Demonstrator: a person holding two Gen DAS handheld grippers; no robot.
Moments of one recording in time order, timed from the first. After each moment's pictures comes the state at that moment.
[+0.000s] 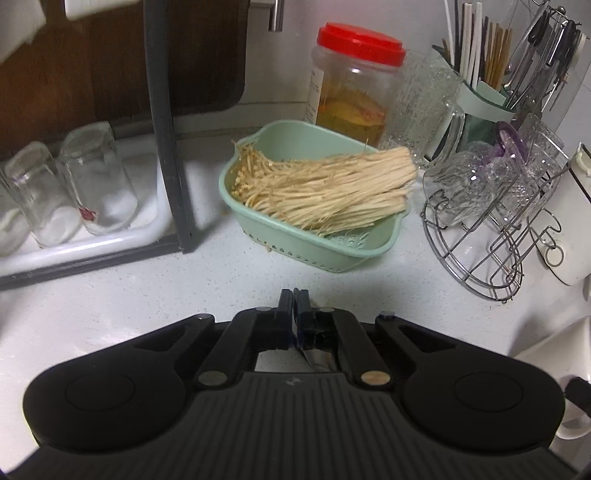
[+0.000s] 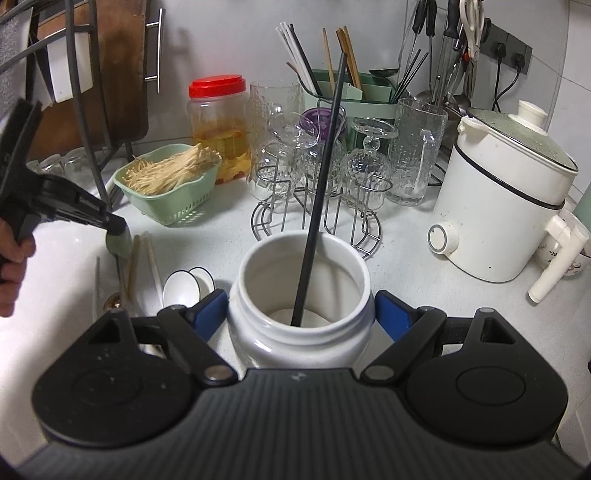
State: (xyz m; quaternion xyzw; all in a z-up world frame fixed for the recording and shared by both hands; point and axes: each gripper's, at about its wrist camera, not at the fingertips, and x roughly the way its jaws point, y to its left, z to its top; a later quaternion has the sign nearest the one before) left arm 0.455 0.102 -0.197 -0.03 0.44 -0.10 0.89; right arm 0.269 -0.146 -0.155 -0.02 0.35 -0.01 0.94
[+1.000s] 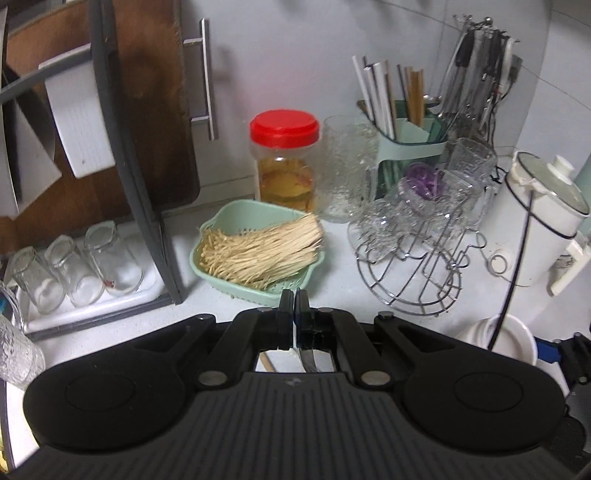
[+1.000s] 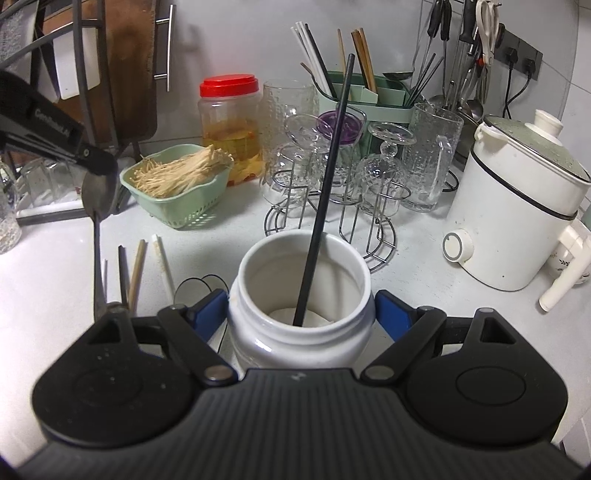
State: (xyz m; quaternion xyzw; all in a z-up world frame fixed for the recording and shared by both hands) left arm 0.395 0.056 -0.097 0.02 0.38 -0.12 0.92; right arm 0.277 -0.135 -0.156 -0.03 0.34 0.01 0.94
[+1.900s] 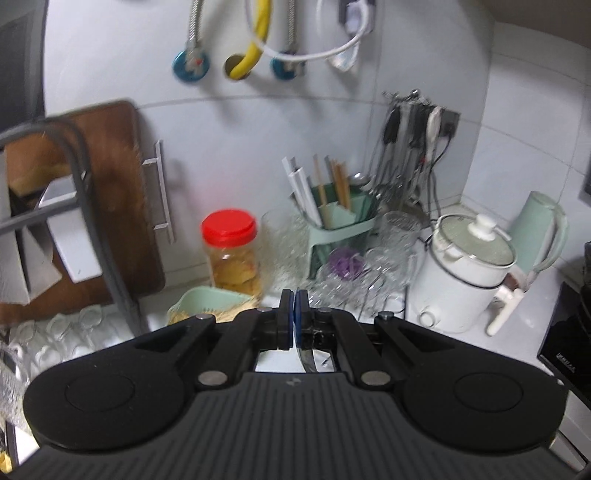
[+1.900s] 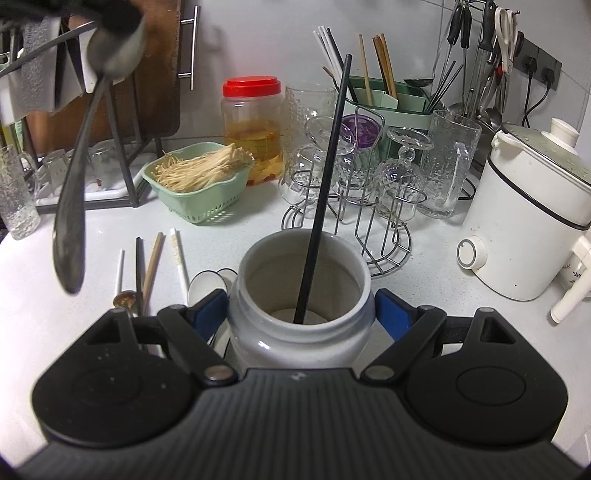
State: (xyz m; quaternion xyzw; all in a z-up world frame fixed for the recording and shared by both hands) left arm 0.344 0.026 0.000 0.02 0.28 -0.19 0.94; right arm 0.268 -0.136 -0.155 -0.03 0.34 0.04 0.94
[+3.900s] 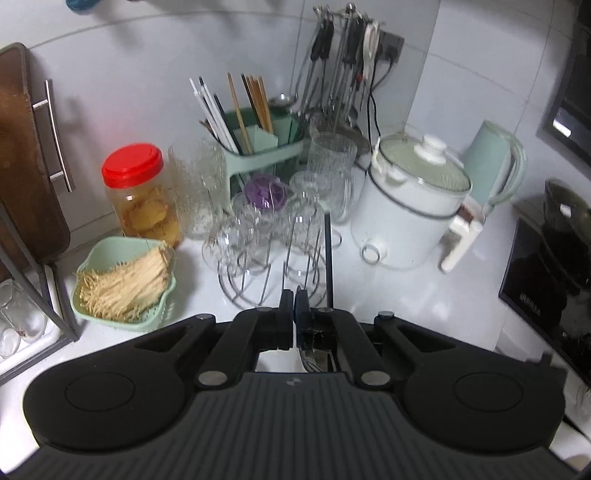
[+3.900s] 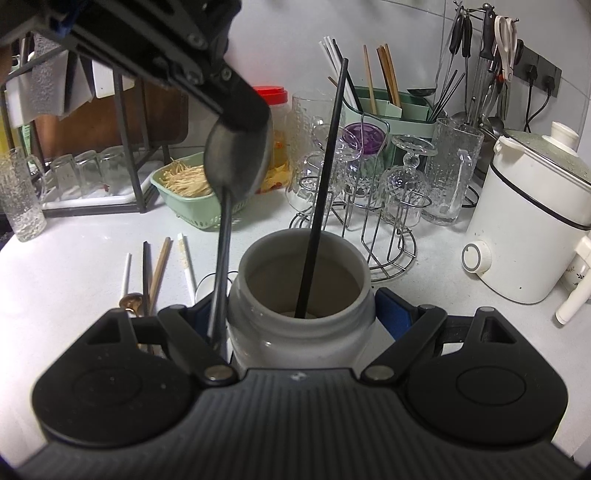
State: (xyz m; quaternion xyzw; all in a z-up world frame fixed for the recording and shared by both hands) left arm 0.373 -0.029 -0.046 0.04 0.37 -0.28 0.88; right arm 0.262 -0.133 -0.157 -0.03 0.31 0.05 0.95
